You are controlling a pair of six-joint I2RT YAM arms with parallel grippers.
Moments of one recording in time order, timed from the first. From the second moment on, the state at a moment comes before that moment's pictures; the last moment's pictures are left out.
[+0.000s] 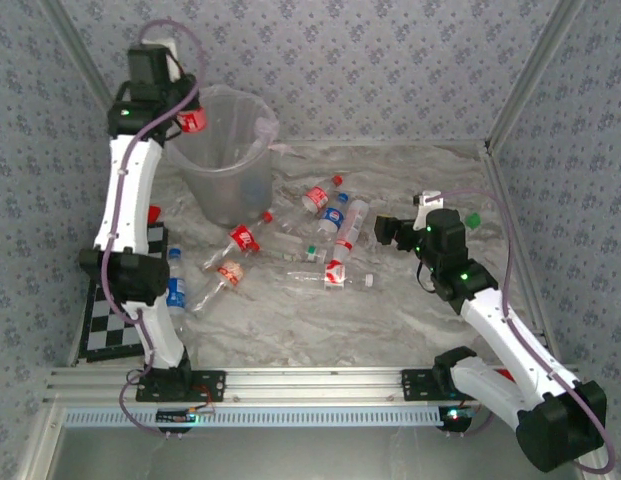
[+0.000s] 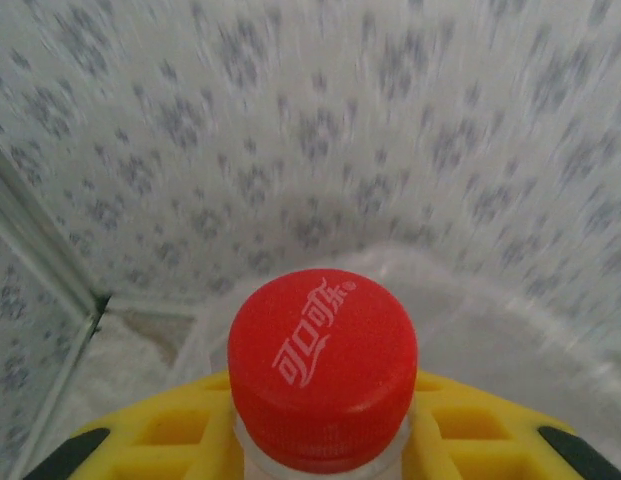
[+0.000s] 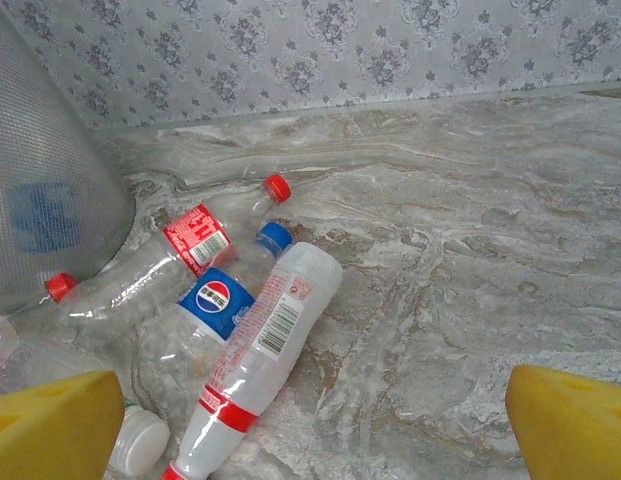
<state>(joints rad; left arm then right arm) -0.14 1.90 2.30 -0.83 -0.17 -0.11 0.35 0.91 0.71 -0.21 0.08 0.27</state>
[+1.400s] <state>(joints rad) -0.21 1.97 1.79 -0.60 -0.20 -0.13 0.33 0.92 0.71 -0.22 0.07 0.27</state>
